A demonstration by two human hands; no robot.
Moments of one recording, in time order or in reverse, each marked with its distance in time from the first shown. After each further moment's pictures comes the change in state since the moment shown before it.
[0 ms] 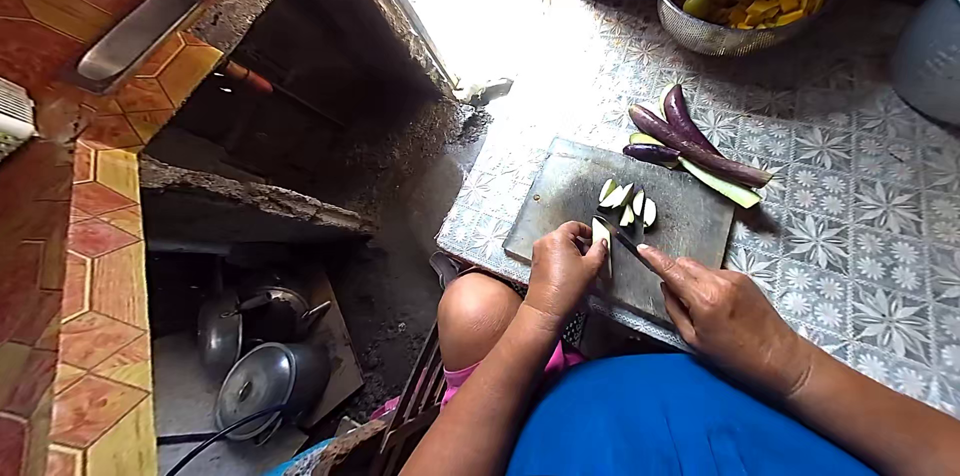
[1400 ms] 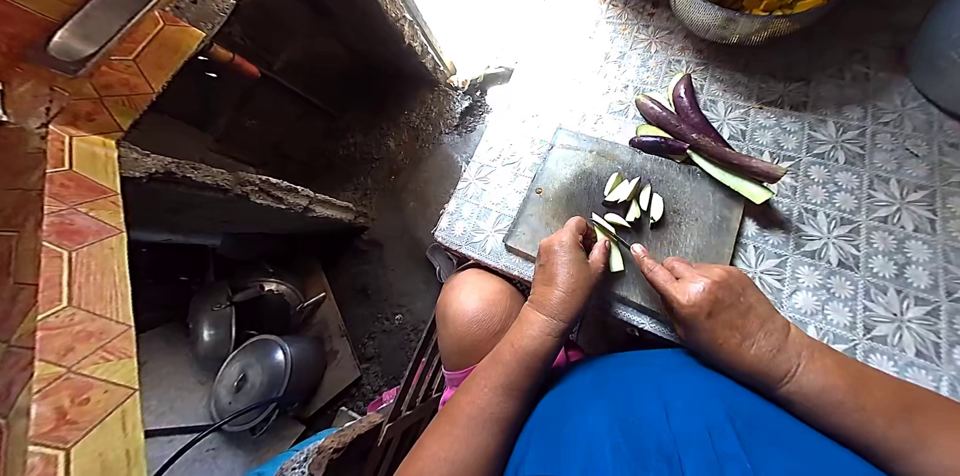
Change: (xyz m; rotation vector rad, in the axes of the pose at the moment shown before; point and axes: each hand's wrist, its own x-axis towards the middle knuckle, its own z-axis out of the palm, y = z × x) left_hand -0.004 -0.010 0.007 0.078 0.062 0.134; right_hand 0.010 -0.009 0.007 -0.122 -0.078 -0.078
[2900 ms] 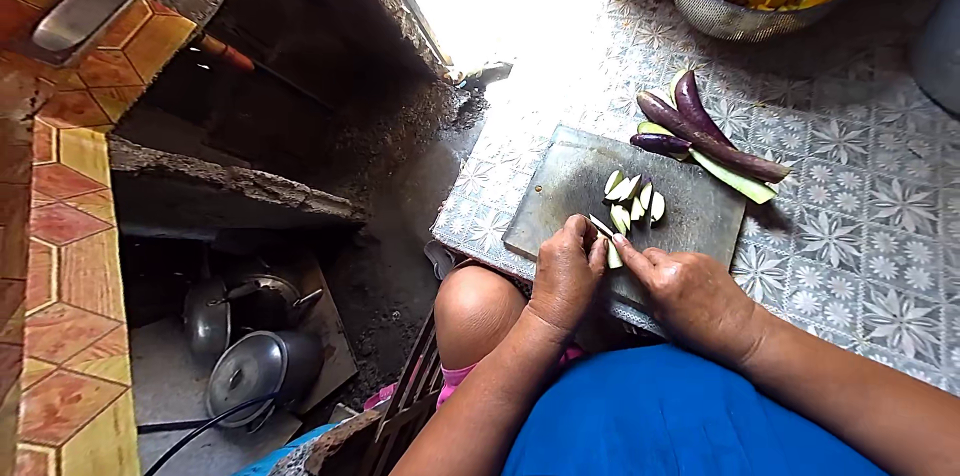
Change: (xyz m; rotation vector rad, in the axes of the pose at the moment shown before) left_hand -0.004 -0.009 0.013 -0.025 0.172 0.156; right_hand 0.015 0.000 0.017 0.047 -0.043 0.001
